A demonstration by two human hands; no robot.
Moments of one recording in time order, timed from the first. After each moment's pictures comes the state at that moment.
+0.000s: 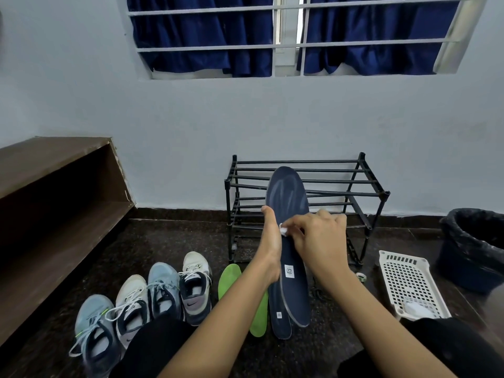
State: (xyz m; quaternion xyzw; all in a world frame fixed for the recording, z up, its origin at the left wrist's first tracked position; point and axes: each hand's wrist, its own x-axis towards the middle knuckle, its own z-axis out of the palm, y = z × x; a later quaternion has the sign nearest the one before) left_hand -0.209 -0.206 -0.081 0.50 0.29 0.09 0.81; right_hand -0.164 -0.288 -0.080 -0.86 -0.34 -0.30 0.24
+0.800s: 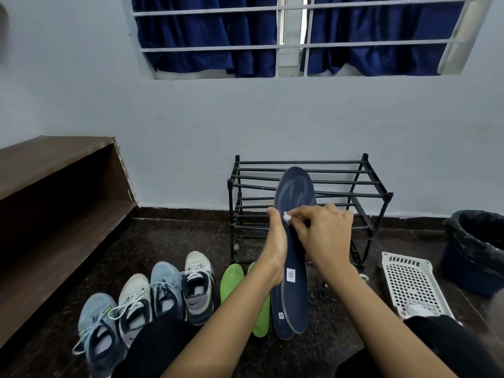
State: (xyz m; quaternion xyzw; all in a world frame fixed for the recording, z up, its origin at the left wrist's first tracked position) left_hand -0.213 -0.210 -0.078 0.52 0.27 0.09 0.81; right_hand -0.160 -0.280 -0.073 -0.85 -0.31 -0.30 0.30
